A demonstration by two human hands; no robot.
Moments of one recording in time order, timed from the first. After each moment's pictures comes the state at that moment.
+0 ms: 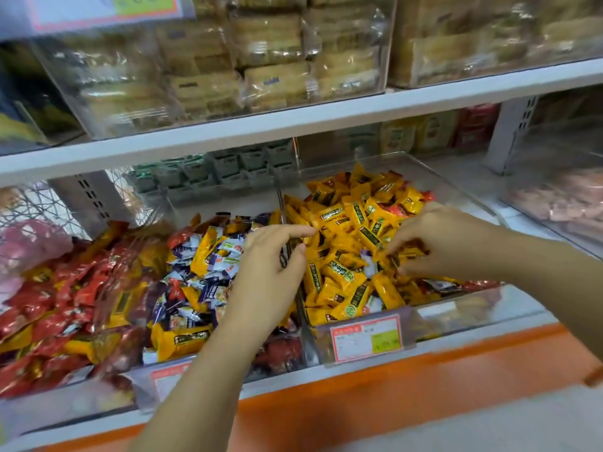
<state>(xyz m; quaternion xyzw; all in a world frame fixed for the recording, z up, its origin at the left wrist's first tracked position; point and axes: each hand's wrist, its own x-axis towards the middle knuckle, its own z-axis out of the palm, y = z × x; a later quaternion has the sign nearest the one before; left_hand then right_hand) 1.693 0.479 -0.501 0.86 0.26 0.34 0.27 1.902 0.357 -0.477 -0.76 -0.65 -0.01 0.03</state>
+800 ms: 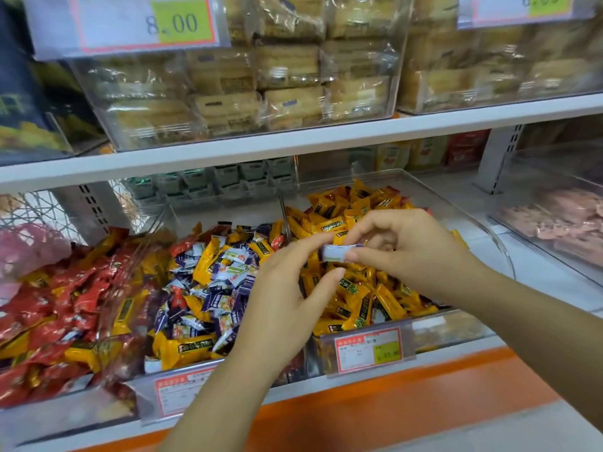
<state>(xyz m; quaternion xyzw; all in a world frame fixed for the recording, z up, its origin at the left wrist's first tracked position) 1.683 0.456 -0.496 0.87 0.19 0.37 0.27 1.838 0.364 -0.455 -0.68 -0.59 0.09 0.42</state>
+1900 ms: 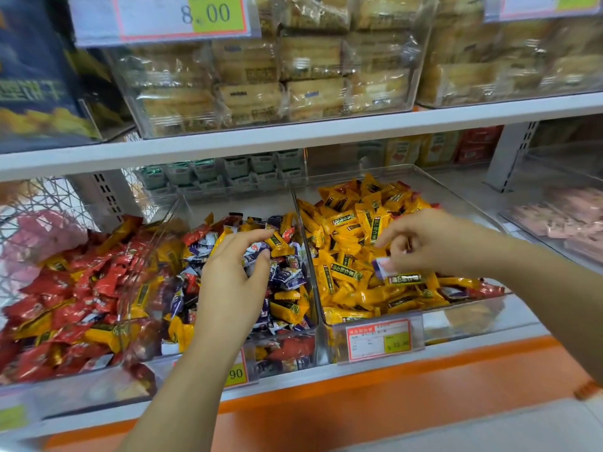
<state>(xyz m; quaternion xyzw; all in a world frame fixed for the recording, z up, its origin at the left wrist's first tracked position) 1.647 0.494 -0.503 0.80 0.35 0.41 0.26 1.868 0.365 -0.451 -0.75 -0.61 0.15 0.19</state>
